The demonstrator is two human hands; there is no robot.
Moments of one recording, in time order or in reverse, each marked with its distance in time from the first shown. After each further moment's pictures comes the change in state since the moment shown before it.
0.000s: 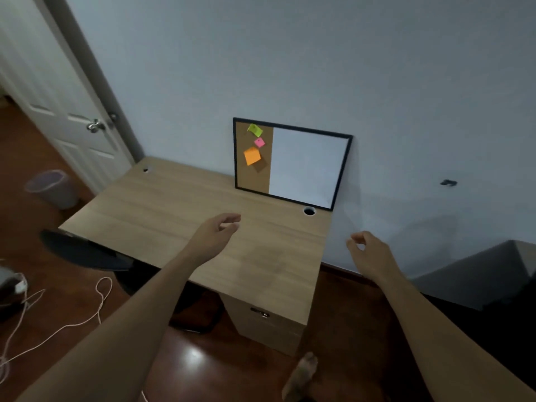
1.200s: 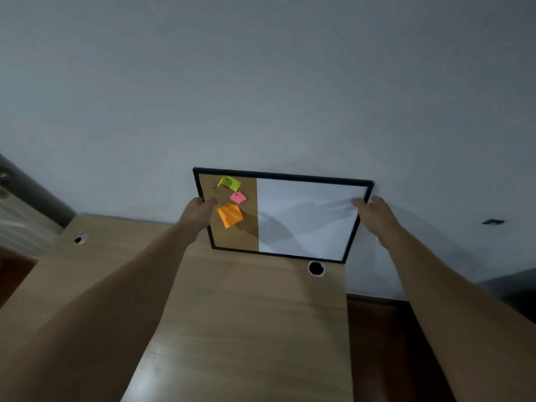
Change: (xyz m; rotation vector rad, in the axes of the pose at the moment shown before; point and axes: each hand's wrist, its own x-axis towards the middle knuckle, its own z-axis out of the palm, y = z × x) left_hand 0.482 0.010 -0.060 -0.293 0.025 -0.387; right_hand 0.399 -0.121 -0.007 0.403 0.137 0.376
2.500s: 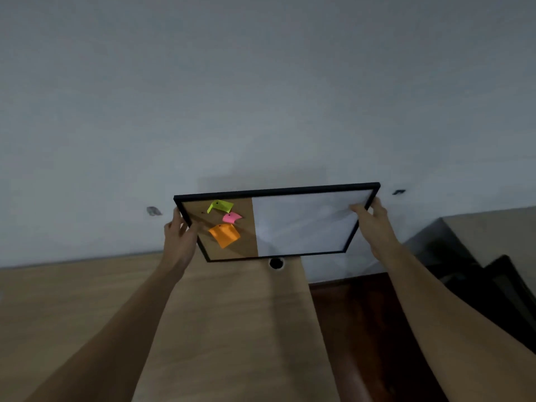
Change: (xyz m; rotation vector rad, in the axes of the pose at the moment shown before) left_hand -0.073 -0.020 0.032 -0.058 -0.165 0.458; right_hand -0.119 0.056 -0.074 0.257 0.323 -0.073
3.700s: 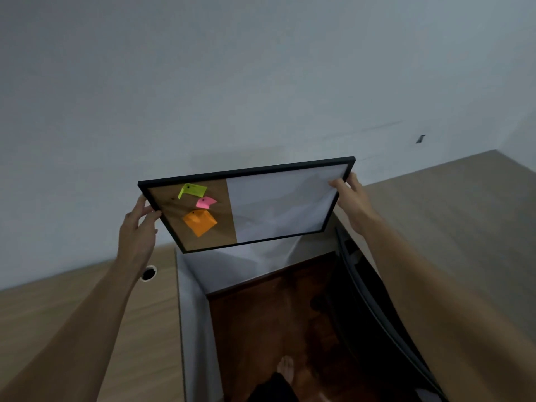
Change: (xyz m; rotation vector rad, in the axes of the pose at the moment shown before) left_hand -0.154 0.123 0.391 0.044 0.008 0.107; right_hand 0.136 0.109 -0.457 0.212 0.030 -0.044
